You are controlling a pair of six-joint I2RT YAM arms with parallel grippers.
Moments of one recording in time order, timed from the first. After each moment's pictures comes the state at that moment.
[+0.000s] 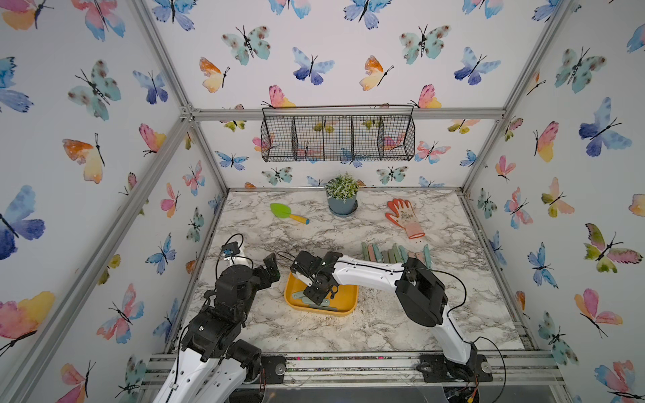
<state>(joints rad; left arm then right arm) -0.45 0.50 0.68 -0.62 -0.38 -0.49 1.14 2.21 1.73 -0.85 0.05 0.10</state>
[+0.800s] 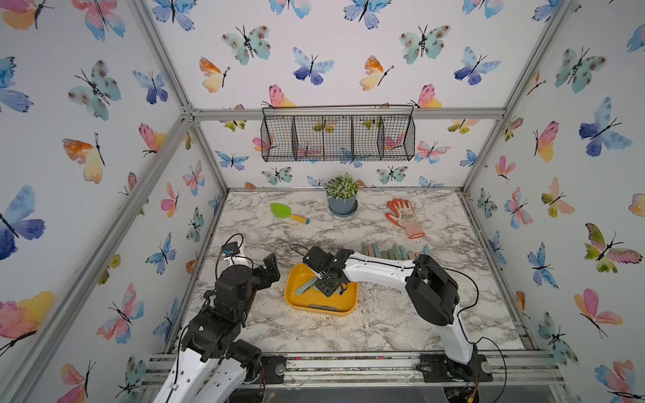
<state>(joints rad) -0.45 0.50 0.68 -0.62 -0.38 -0.49 1.09 2.10 1.57 -0.75 0.17 0.11</state>
